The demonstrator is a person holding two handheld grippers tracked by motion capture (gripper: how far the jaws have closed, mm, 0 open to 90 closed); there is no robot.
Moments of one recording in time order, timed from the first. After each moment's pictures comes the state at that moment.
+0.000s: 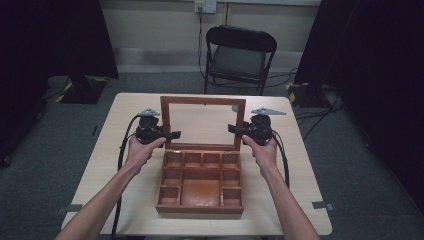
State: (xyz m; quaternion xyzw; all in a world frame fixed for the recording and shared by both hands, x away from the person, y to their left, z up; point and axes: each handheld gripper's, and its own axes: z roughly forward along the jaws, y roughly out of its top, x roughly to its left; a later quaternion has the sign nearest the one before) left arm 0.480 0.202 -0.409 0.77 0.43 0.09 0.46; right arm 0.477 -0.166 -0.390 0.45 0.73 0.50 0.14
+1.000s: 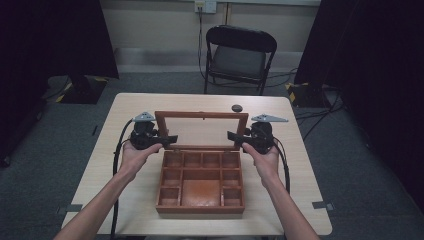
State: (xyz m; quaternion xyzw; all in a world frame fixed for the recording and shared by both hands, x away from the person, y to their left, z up) left arm 0.455 0.207 -0.398 0.78 0.39 0.10 0.47; right arm 0.444 -0.162 -0.381 0.45 0.73 0.49 0.14
